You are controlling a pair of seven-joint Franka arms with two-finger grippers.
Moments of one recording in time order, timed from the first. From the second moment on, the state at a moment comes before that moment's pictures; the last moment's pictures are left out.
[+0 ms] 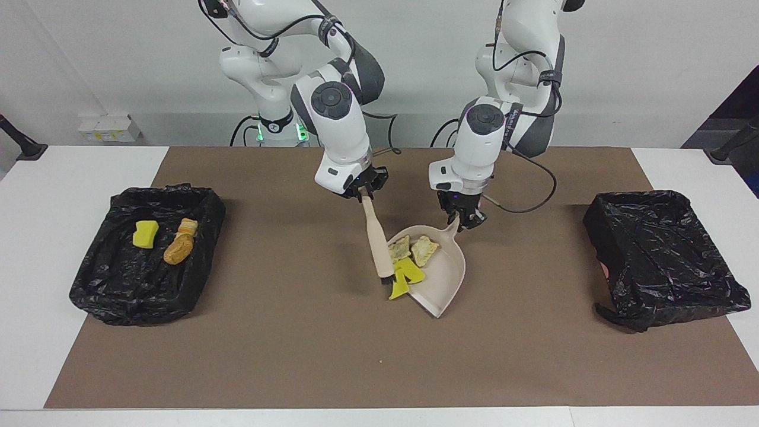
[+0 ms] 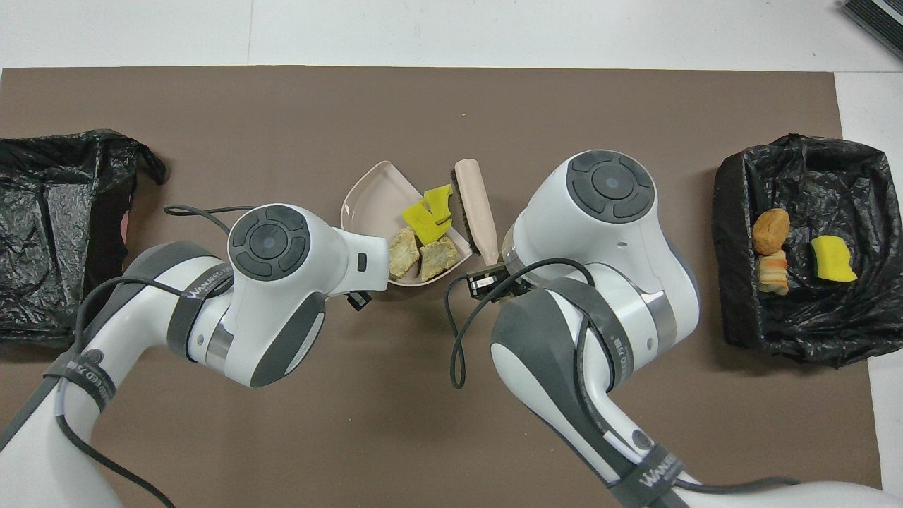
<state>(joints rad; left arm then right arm) -0.40 0.15 -0.12 -2.01 0.04 2.20 0.36 0.11 0.24 0.39 -1.74 0.07 1.87 0.25</state>
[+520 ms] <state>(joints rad) -0.40 0.15 -0.12 -2.02 0.02 2.22 0.38 0.13 0.42 0.39 -1.66 -0.08 1.94 0.24</state>
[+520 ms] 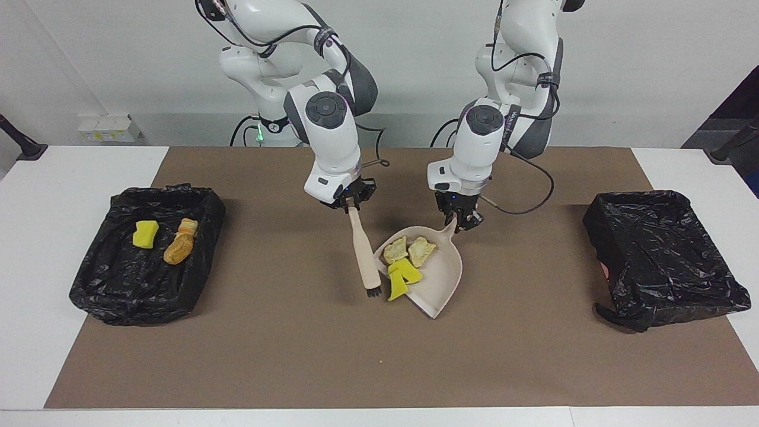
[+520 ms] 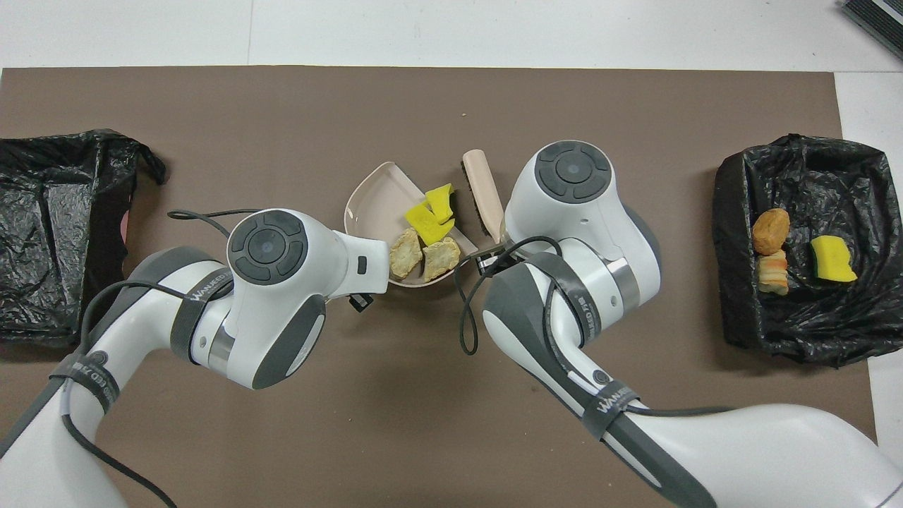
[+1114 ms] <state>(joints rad) -0.40 0.15 -0.11 -2.03 0.02 2.22 0.38 0.24 0.48 0.40 -1.61 -0.04 1.96 0.25</state>
